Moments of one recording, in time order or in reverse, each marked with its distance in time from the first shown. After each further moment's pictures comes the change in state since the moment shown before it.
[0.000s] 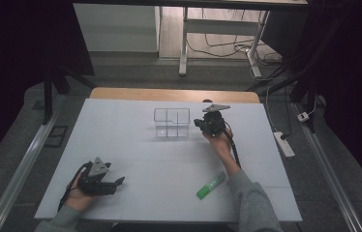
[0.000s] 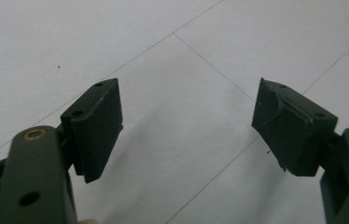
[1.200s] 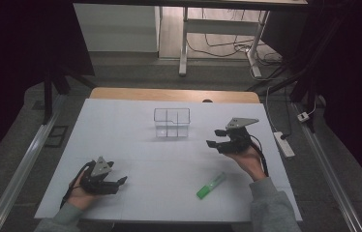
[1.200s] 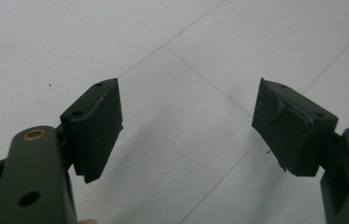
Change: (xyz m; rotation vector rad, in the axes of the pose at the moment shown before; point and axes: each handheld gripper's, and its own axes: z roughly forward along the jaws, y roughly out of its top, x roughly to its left) left arm -0.003 0.006 0.002 -0.014 -0.012 0.044; right arm 0.006 -0.032 -0.101 -0.017 0.176 -0.133
